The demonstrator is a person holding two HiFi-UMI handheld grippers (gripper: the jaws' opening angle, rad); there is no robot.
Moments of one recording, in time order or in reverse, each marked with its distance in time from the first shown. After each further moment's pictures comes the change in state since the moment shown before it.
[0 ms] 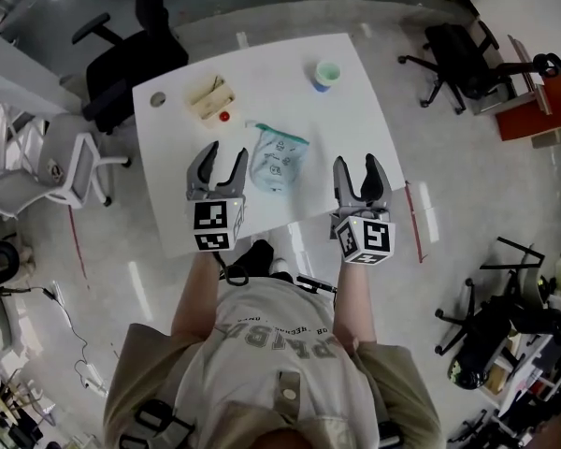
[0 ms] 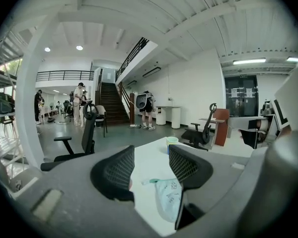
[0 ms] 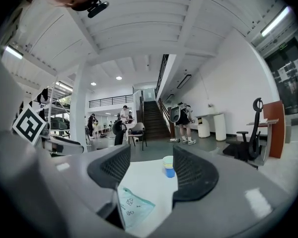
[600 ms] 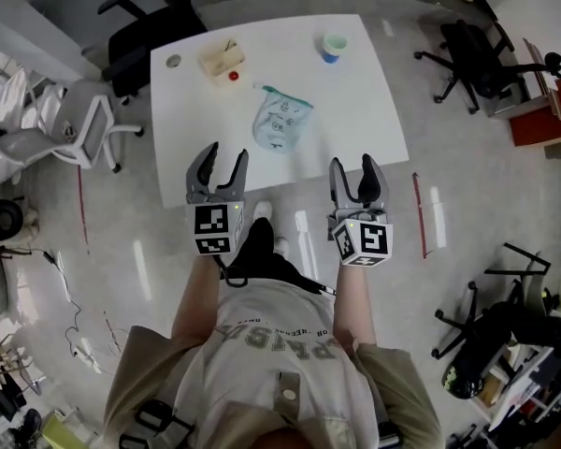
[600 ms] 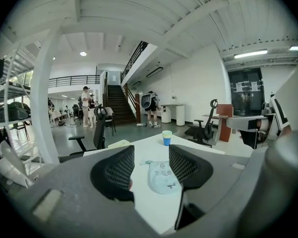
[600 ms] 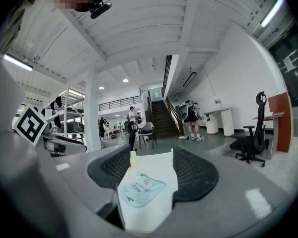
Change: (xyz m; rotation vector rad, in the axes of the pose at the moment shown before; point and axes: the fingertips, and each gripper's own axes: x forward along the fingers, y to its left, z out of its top) left arm -0.114 -0.063 -0.026 0.042 0.003 0.111; right arm -0.109 0.014 -0.015 0.029 0.003 0.118
